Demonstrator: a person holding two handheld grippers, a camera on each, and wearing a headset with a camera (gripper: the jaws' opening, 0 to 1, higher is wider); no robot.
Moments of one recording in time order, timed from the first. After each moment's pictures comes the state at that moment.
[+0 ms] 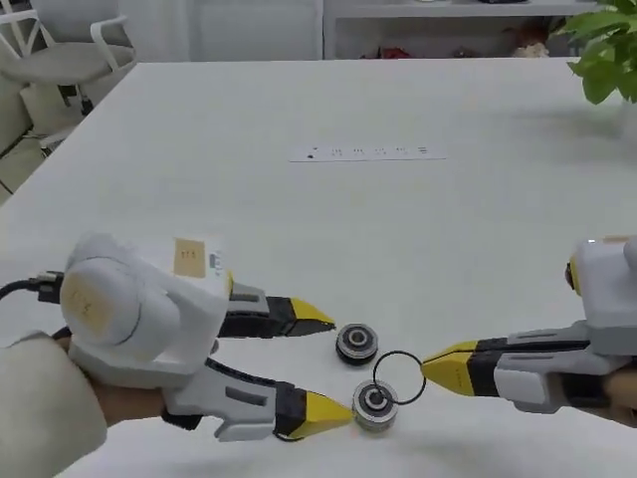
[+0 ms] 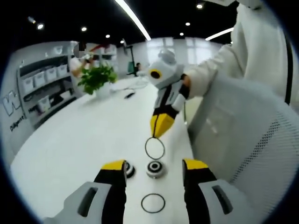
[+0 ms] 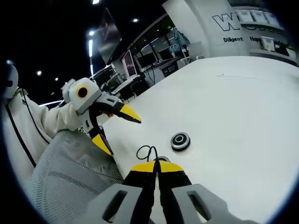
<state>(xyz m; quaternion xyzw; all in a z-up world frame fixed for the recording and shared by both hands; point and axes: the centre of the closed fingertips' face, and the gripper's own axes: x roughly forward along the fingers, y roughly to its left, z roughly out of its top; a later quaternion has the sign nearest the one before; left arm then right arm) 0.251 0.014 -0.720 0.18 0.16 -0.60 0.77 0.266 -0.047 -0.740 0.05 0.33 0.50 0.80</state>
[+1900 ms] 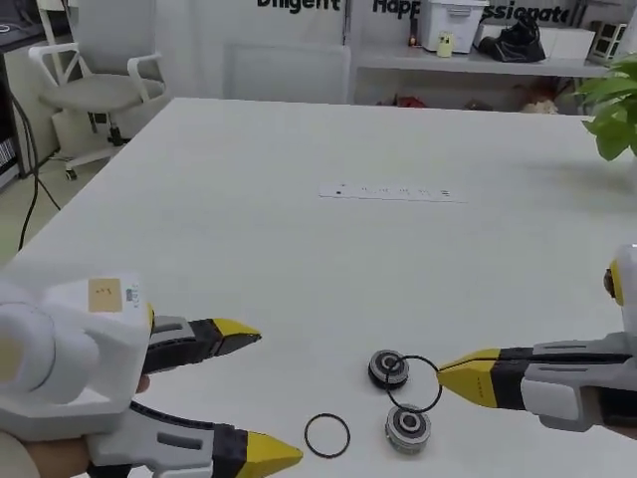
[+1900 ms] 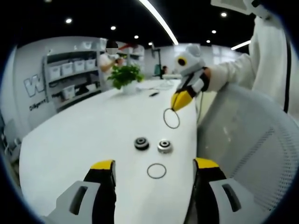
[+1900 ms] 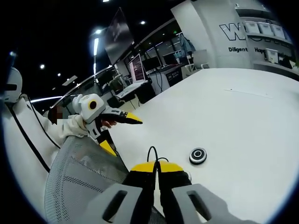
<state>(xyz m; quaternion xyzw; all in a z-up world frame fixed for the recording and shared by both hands) 0.234 0.094 -0.715 0.13 0.17 -0.51 0.84 0.246 -0.014 -0.696 0.03 0.30 0.51 0.81</state>
